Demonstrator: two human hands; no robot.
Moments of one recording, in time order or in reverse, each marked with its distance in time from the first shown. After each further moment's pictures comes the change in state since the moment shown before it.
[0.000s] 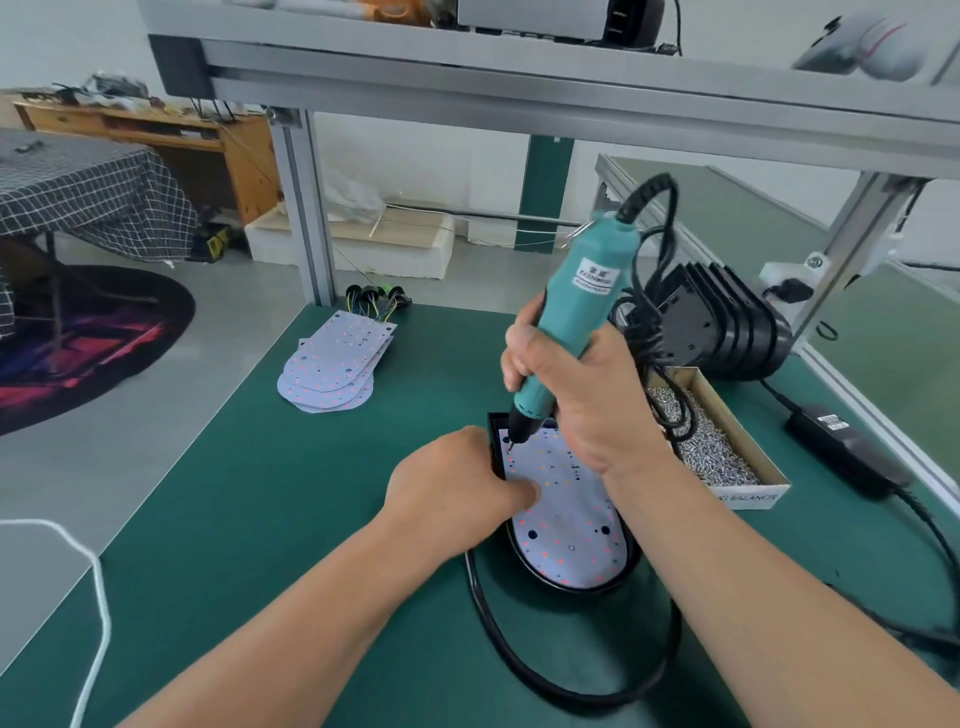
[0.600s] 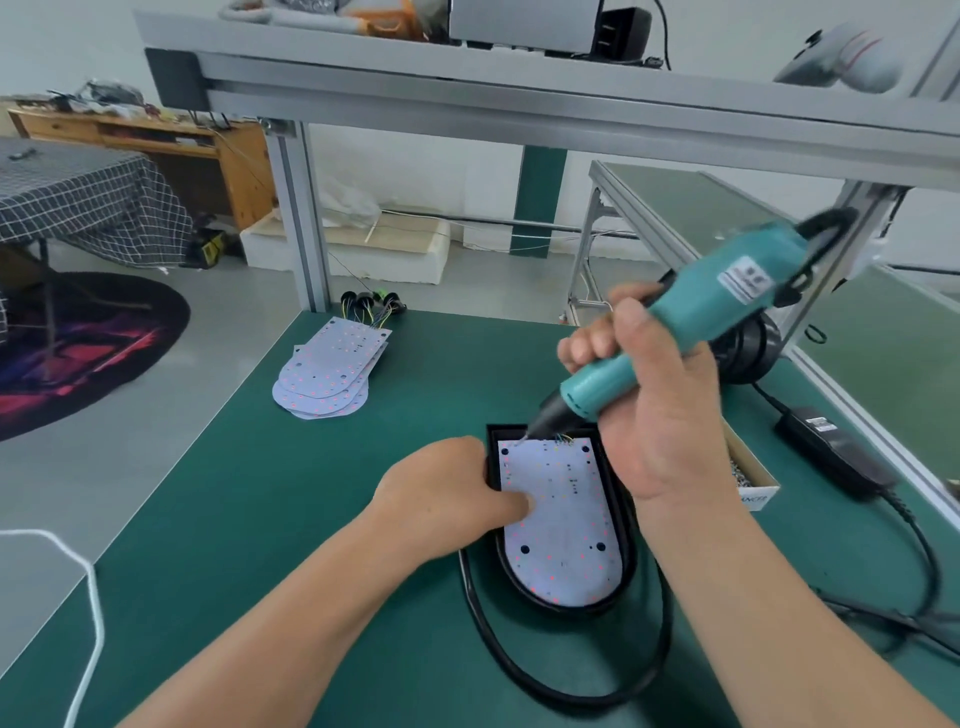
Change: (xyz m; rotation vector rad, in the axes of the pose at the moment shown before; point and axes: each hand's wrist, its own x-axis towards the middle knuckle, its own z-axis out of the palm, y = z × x) left_hand -0.003 -0.001 -0.014 -0.019 -0.167 0.041; right_hand -0.026 -0.035 -0.017 0.417 0.241 -0.109
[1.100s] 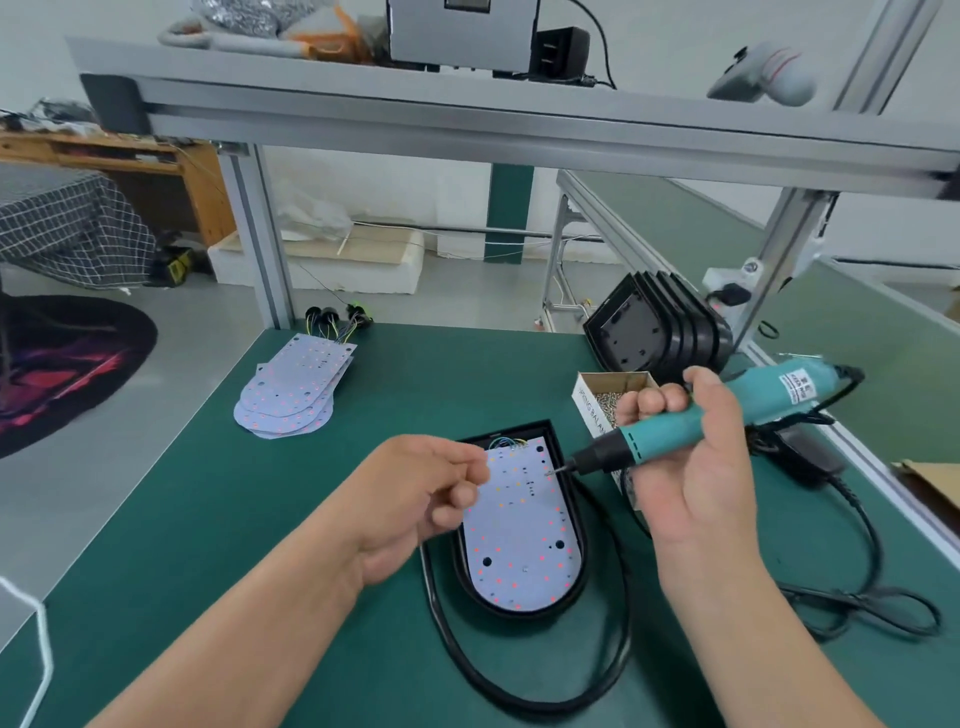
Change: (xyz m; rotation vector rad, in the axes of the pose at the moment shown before) left_hand -0.007 0.014 -0.009 -1.202 -0.186 -0.204; right_hand -0.030 -0.016 -0.074 0.250 0.533 0.037
